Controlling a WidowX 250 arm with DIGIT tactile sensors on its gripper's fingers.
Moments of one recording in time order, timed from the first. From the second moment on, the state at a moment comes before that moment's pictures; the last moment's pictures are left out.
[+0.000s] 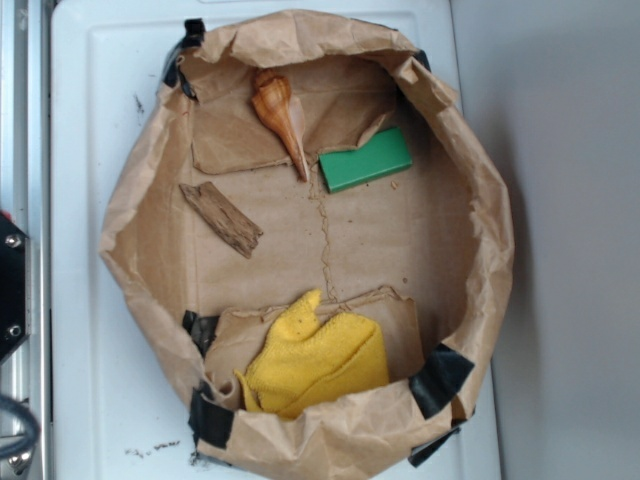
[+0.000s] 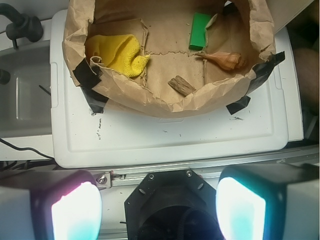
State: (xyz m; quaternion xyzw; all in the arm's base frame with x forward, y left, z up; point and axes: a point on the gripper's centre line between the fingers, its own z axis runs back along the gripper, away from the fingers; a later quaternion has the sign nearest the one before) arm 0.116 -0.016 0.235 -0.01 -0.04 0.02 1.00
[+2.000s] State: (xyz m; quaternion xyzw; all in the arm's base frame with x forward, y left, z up) arm 0.277 0.025 0.223 -0.08 0.01 -0.21 0.98
